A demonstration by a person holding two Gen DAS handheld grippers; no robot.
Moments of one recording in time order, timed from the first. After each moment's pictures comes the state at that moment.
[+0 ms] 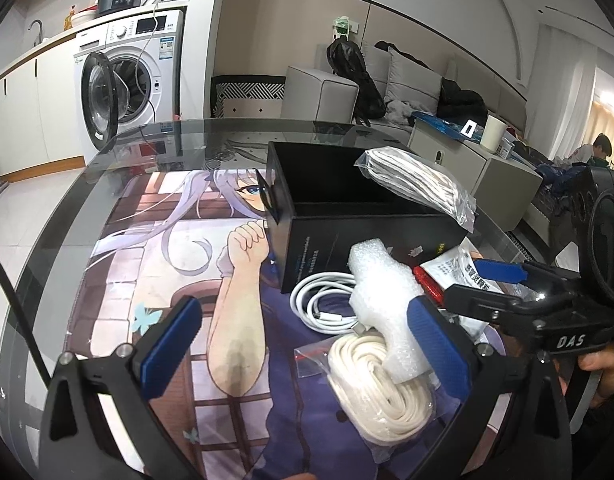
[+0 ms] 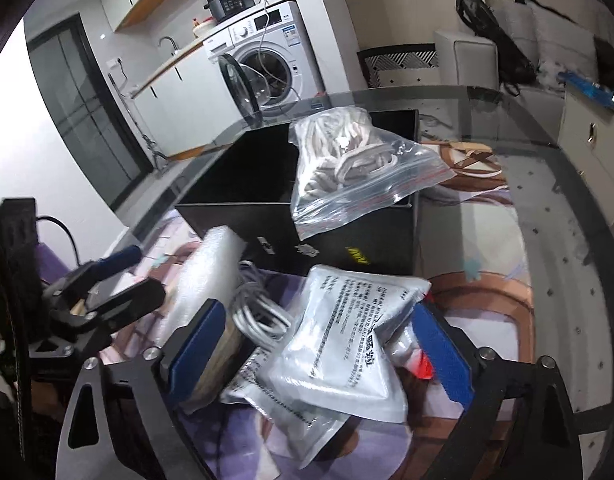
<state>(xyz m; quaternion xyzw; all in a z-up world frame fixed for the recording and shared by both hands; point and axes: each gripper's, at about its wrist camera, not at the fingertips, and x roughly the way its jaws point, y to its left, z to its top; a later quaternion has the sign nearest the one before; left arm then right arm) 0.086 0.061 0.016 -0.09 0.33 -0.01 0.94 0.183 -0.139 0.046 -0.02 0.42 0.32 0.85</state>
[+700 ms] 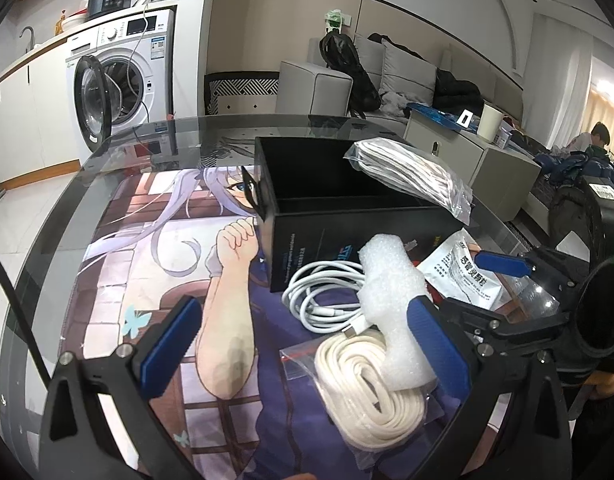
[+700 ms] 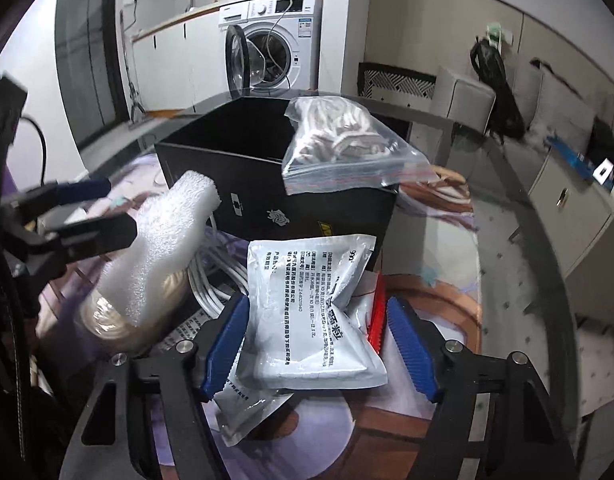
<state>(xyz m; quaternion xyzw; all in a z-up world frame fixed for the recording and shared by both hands) 0.092 0.053 0.013 -0.08 0.34 -0.02 0.94 0.160 -0.133 0.034 -0.18 0.37 0.28 0.87</state>
